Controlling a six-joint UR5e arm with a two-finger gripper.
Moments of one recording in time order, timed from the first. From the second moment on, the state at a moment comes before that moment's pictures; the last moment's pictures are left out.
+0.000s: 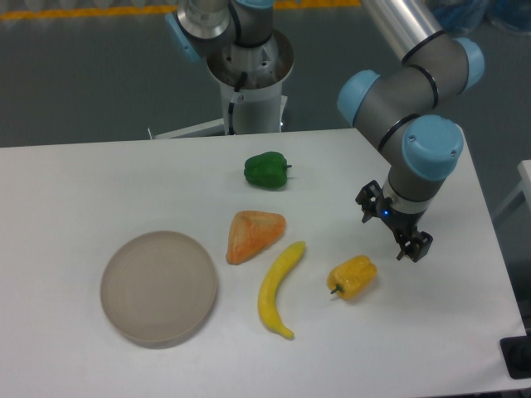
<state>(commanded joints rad) 2.36 -2.00 -1.44 -1.26 1.56 1.53</state>
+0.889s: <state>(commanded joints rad) 2.31 -2.03 -1.46 -1.17 1.47 1.35</state>
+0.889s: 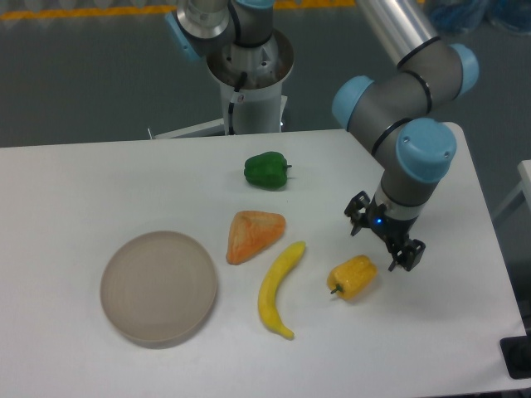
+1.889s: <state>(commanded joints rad) 2.24 -2.11 -1.50 -1.06 1.56 1.32</state>
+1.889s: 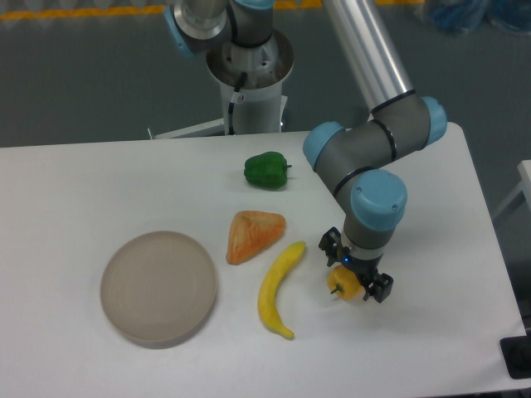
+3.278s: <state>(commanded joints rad) 2.31 -2.01 -1.45 -1.19 1.60 1.34</state>
